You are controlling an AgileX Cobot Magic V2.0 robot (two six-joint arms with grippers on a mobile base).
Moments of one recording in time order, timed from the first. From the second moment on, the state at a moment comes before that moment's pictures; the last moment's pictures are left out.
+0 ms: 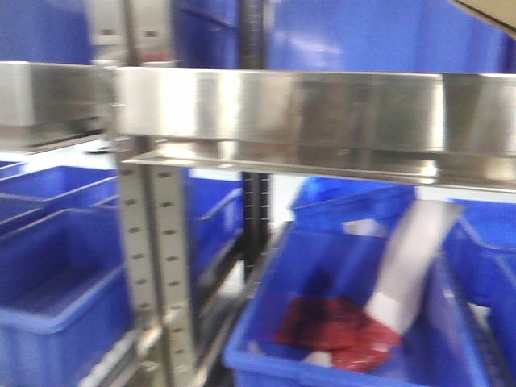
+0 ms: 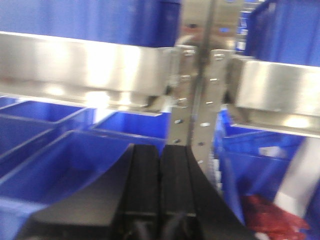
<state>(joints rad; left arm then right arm) -0.14 -0.01 0.03 -0.08 0.05 0.02 0.38 0.80 -1.14 -0.05 1.10 0.21</state>
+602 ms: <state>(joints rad) -0.14 -0.01 0.03 -0.08 0.05 0.02 0.38 0.80 -1.14 -0.05 1.10 0.21</state>
